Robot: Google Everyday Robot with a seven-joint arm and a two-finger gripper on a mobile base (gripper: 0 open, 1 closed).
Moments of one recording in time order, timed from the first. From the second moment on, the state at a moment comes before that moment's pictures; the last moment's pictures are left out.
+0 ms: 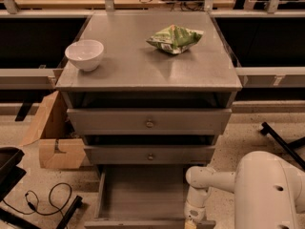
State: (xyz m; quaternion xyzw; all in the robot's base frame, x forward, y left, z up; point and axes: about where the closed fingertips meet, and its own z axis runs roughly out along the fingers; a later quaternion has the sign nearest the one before) arm 0.357 -0.160 0.239 0.53 -0.77 -0.28 0.20
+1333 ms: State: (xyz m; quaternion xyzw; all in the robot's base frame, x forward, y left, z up) arm 0.330 -0.195 0.361 0.53 -0.81 -0.21 0.13
